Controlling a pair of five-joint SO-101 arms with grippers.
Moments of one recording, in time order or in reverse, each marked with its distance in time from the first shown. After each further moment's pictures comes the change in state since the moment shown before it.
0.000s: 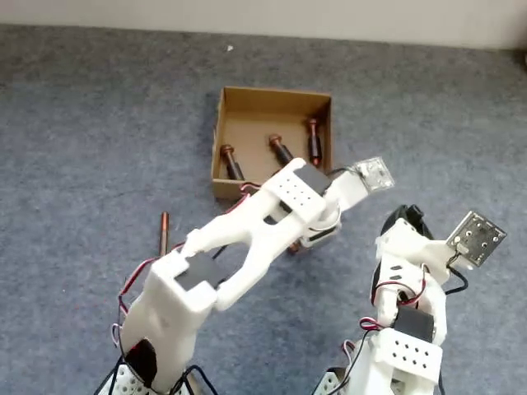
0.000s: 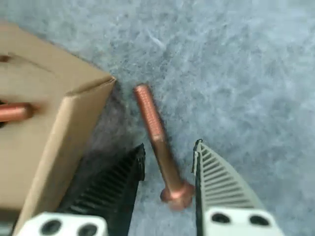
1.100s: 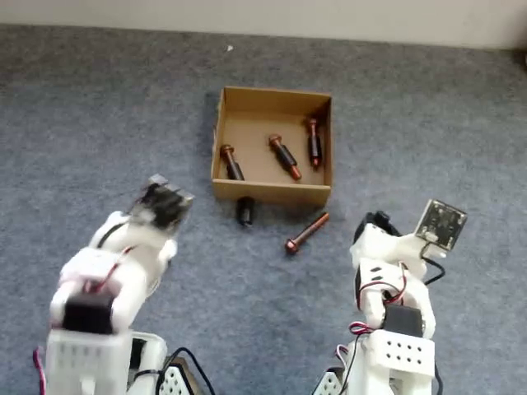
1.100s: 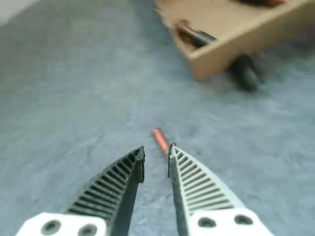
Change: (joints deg) left arm -37.3 -106.2 72.4 -0.1 -6.7; right arm -9.0 0.0 0.0 6.2 3.5
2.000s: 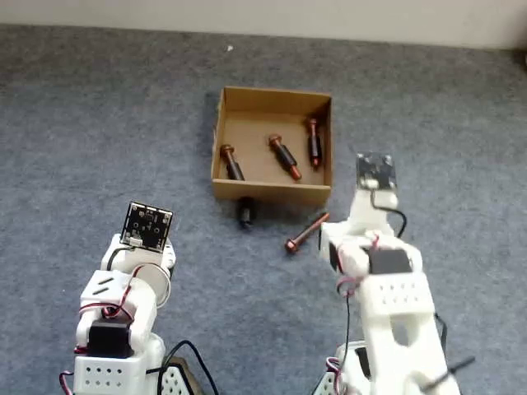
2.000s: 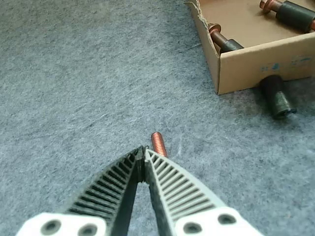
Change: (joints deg) left arm -4.7 -30.5 31.7 -12.2 13.7; right arm -15.6 27.3 -25.8 22.7 11.0
